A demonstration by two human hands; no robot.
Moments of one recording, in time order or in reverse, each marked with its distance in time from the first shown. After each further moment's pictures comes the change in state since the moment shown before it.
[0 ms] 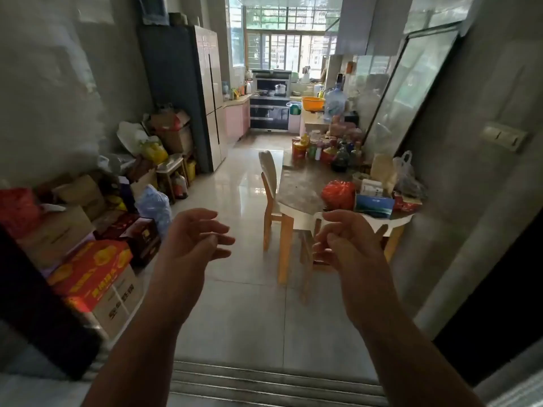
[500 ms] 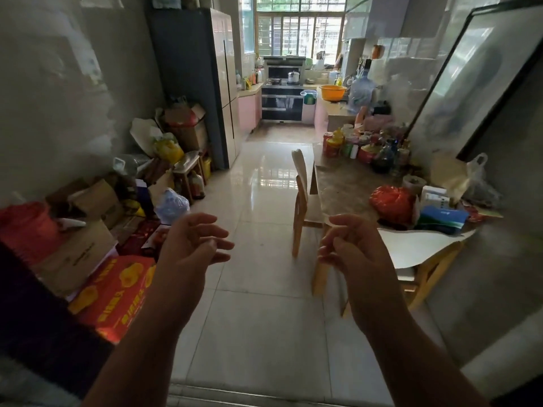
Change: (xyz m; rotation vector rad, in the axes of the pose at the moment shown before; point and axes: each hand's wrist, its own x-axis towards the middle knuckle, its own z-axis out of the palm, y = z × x) left_hand 0.214 -0.076 -0.202 0.056 0.006 -0.092; right_hand 0.147 0.083 0.248 0.031 0.004 0.038
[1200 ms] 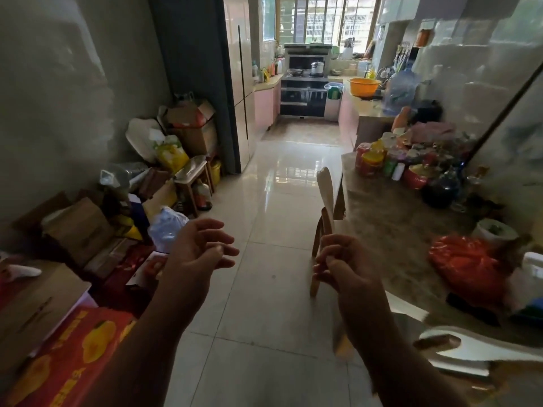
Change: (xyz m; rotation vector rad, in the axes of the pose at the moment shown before) left_hand 0.403 -0.148 0.047 0.053 0.002 -0.097; right_hand 0.393 0.179 0.086 0.014 -0.090 0.125
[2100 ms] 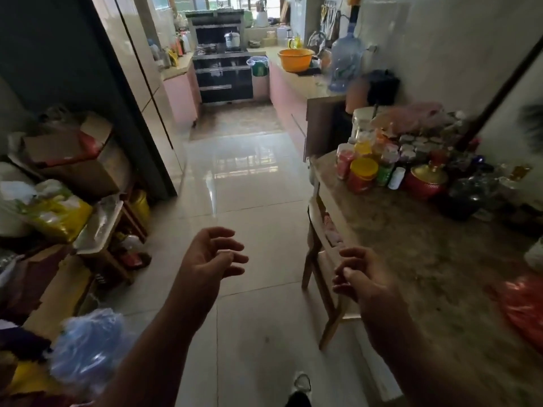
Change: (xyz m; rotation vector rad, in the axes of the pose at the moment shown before) left_hand 0.606 -0.174 0.061 -0.039 -0.381 -0.157; right_hand 0.505 0.154 0.077 -0.068 0.356 0.209
